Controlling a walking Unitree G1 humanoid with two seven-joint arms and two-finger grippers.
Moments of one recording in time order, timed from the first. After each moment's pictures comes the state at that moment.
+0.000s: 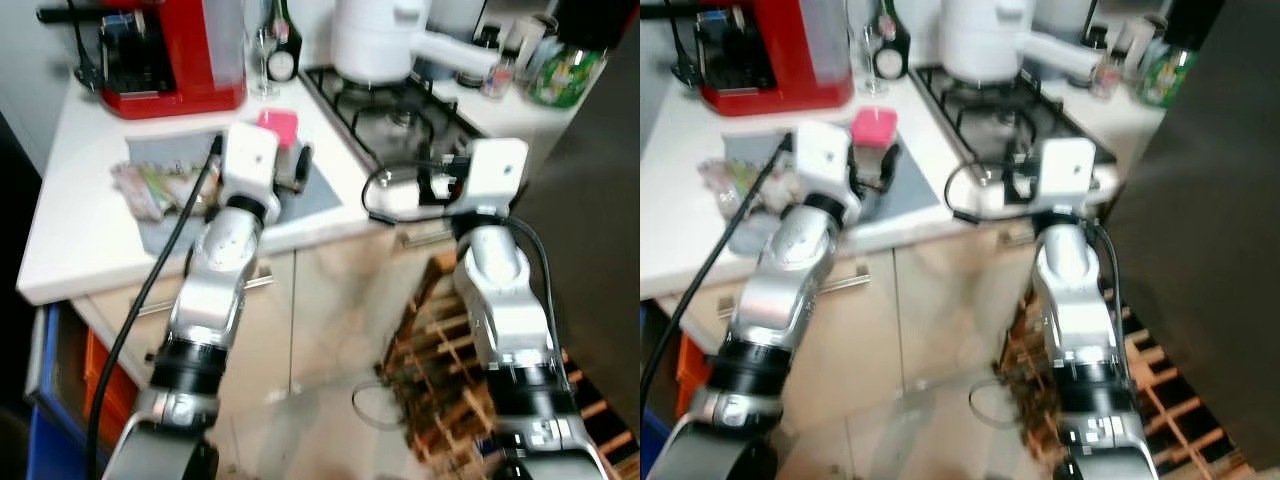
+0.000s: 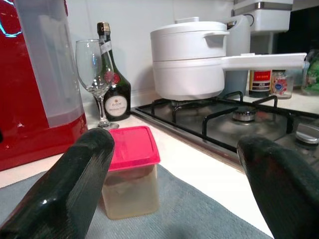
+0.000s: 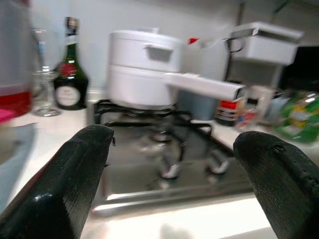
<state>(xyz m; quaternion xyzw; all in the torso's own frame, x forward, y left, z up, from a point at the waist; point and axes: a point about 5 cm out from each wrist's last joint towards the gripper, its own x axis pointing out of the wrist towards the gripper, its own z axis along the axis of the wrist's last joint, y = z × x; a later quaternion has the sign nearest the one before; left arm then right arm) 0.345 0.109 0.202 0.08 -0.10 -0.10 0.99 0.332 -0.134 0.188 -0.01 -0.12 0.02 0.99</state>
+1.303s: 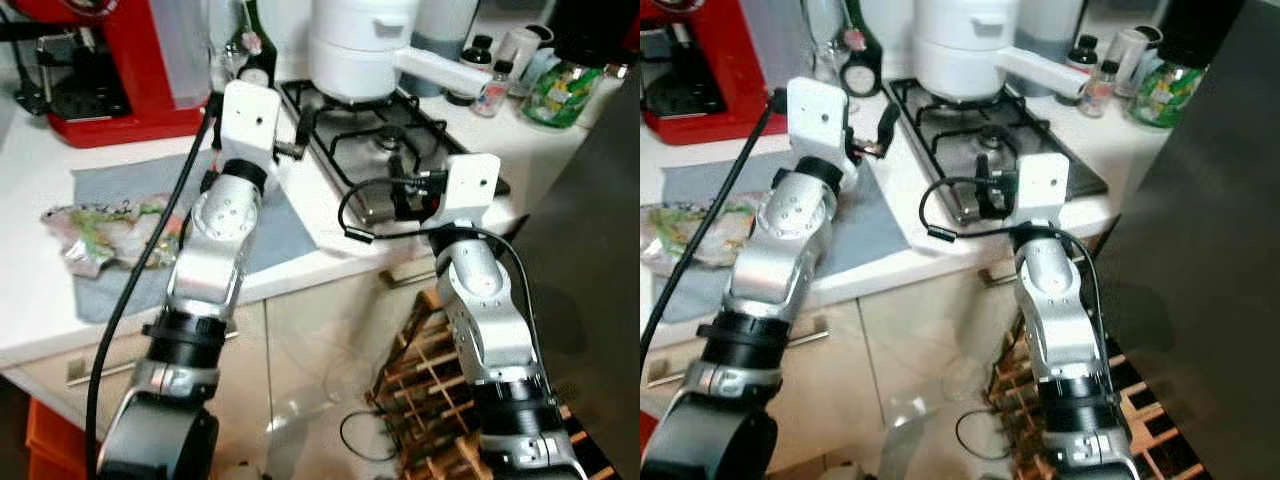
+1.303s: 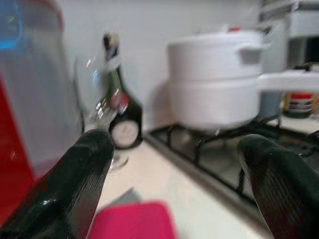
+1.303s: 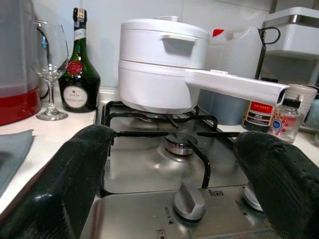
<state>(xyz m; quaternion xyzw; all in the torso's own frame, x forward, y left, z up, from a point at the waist) 0.367 0.115 0.226 0.08 -0.09 -0.07 0.99 0.323 -0.121 0.181 -0.01 -0.10 0.06 0.99</state>
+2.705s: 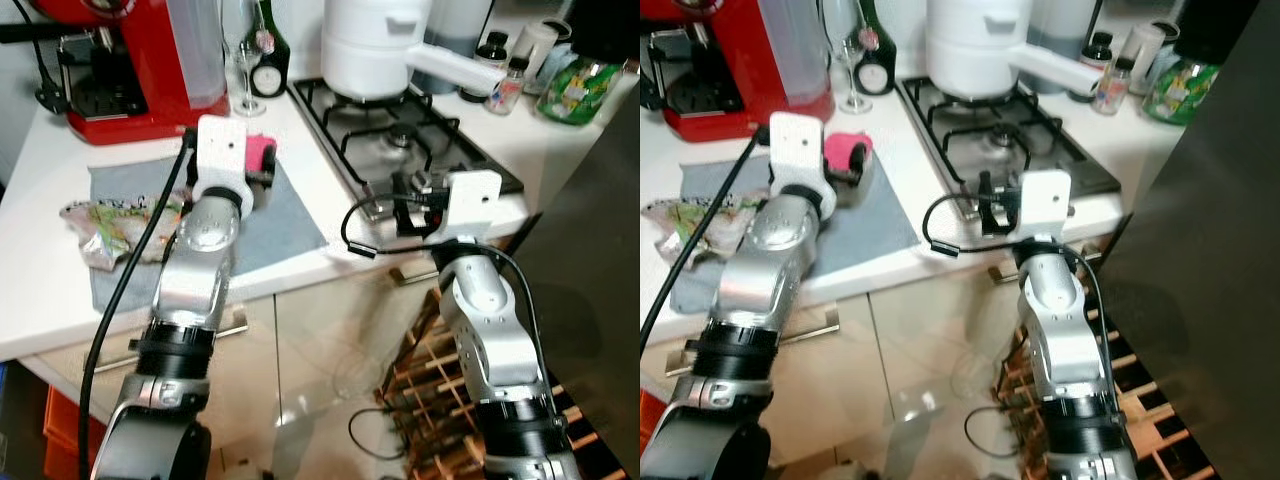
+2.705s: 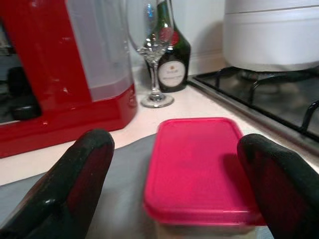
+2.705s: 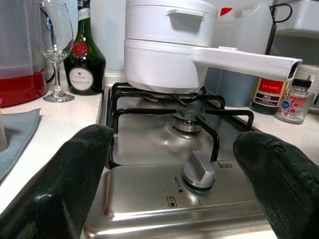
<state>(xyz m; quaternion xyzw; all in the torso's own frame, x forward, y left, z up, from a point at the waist) 0.348 0.141 0.201 0.09 -0.02 0.01 1.00 0.311 -0.123 0.169 -0.01 -0.08 0.06 0.99</state>
